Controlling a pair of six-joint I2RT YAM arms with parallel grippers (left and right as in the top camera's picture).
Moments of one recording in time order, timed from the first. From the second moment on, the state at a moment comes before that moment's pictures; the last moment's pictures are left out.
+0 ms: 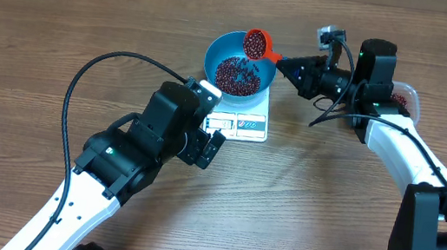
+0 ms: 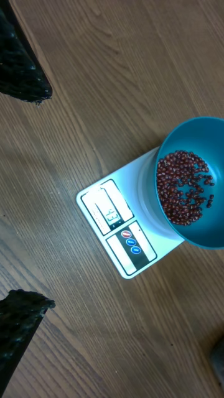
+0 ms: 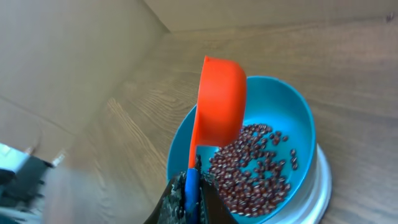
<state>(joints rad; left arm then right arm) -0.55 1.17 1.07 -0.74 -0.08 -0.02 0.11 1.78 1.12 0.14 -0.91 0.18</state>
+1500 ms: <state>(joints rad) -0.55 1.17 1.07 -0.74 -0.08 -0.02 0.11 1.78 1.12 0.09 -0.80 -0.73</state>
